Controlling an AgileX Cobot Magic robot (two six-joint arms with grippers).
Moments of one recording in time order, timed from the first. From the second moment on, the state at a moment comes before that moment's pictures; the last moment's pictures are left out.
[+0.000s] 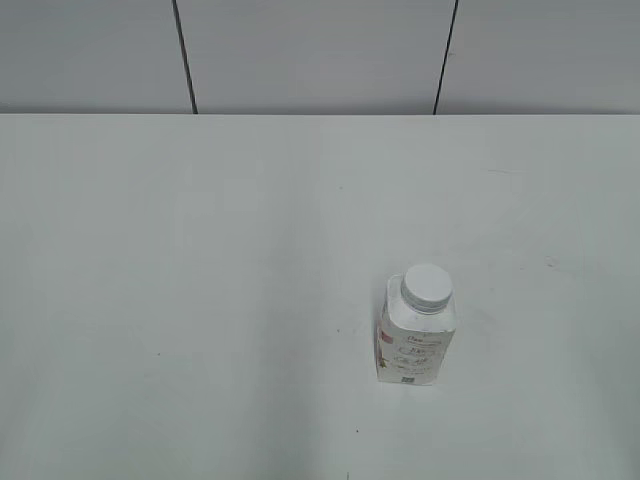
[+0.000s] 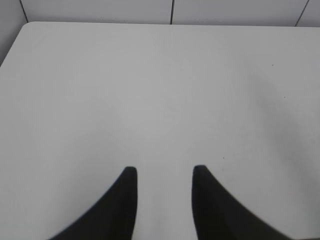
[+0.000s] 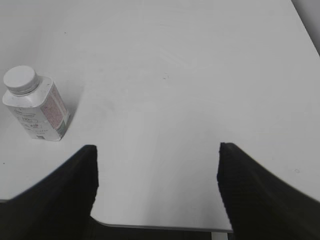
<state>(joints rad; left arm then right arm) 0.00 -0.01 -0.52 -0.01 1.06 -0.03 0.06 -0.01 -0.51 0.10 1.09 -0.11</state>
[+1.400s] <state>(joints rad) 0.00 -0.01 -0.52 0.02 1.06 0.00 0.06 -0.01 -0.51 0.10 1.09 -0.11</state>
